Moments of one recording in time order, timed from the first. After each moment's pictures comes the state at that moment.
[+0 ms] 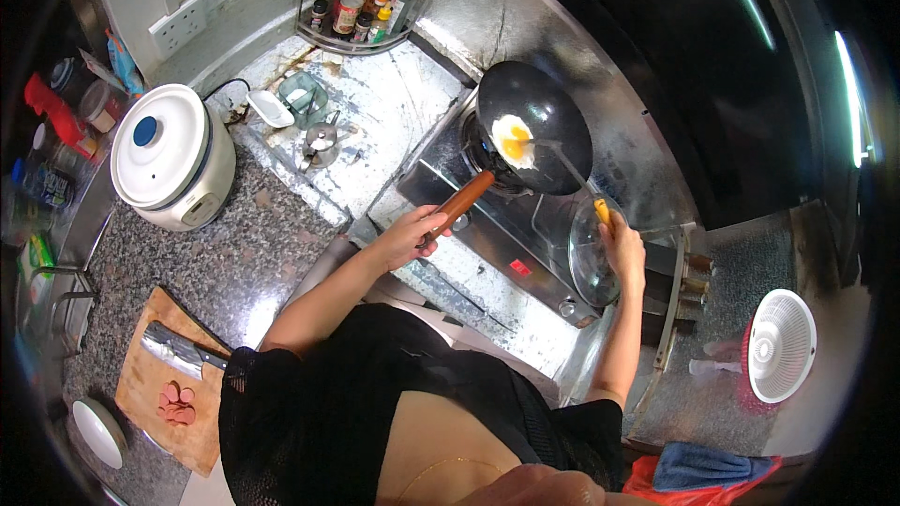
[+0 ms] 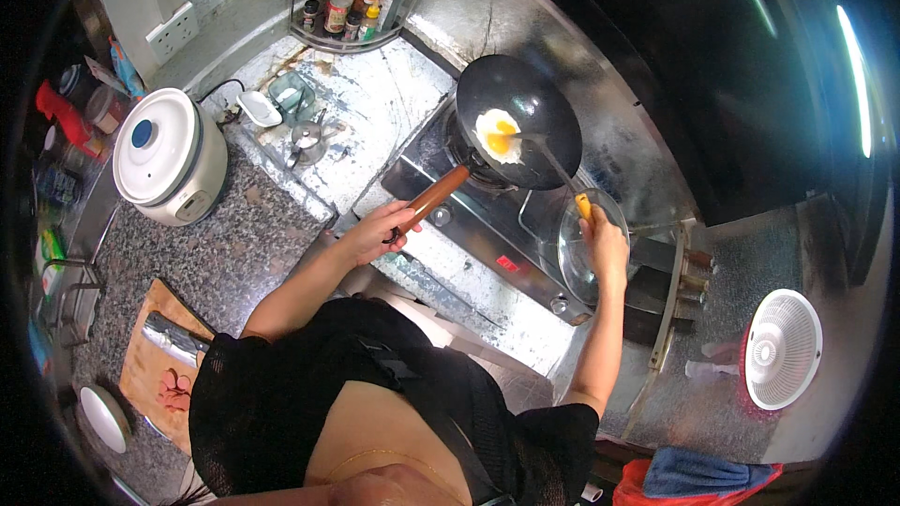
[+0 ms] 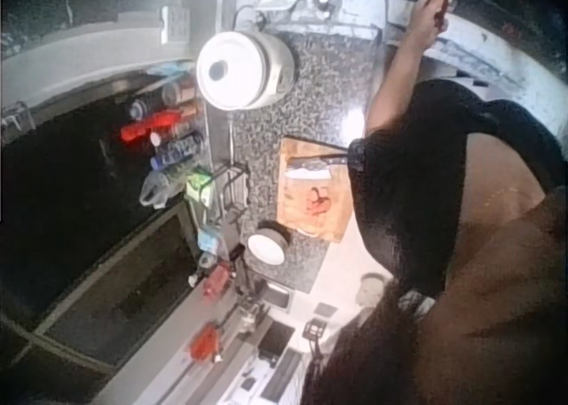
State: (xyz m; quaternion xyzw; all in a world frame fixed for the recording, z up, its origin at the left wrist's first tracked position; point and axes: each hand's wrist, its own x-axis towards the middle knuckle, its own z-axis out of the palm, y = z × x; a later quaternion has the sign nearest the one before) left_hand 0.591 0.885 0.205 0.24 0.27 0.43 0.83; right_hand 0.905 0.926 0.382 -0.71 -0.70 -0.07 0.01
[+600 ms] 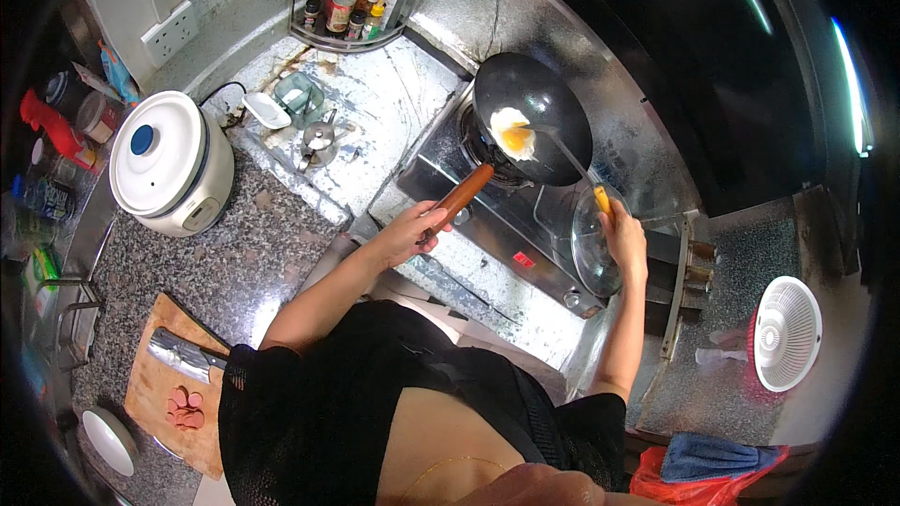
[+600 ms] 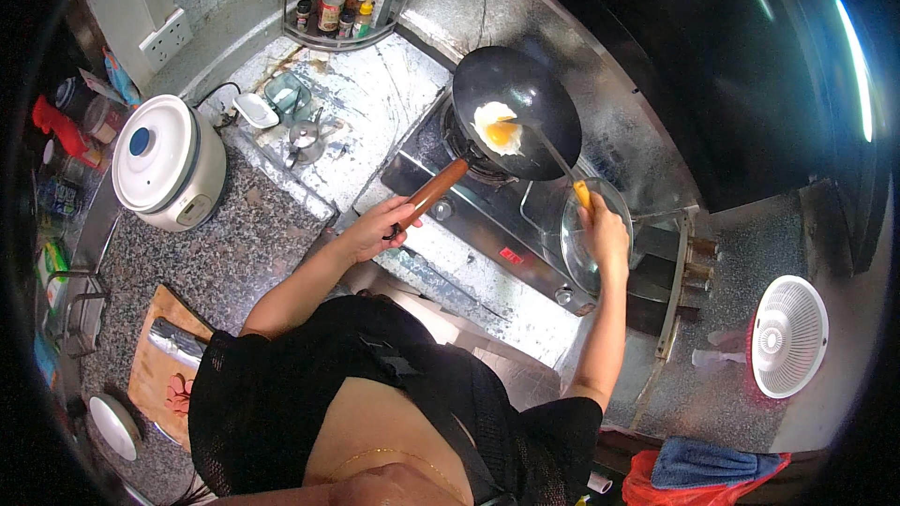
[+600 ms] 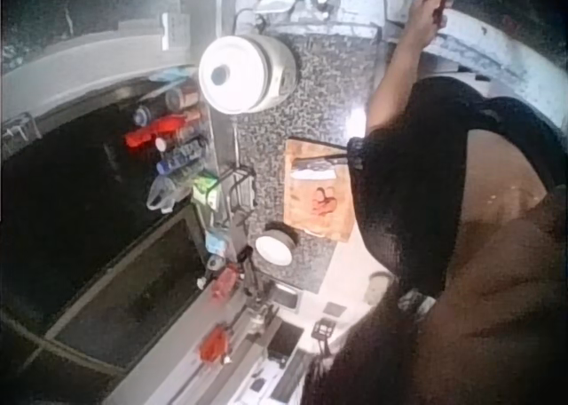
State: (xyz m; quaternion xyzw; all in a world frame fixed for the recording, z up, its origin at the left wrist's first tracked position) left_hand 0.589 0.884 0.209 0.24 0.27 0.43 0.83; right_hand 0.898 0.927 0.382 -0.70 -0.71 -0.05 0.03
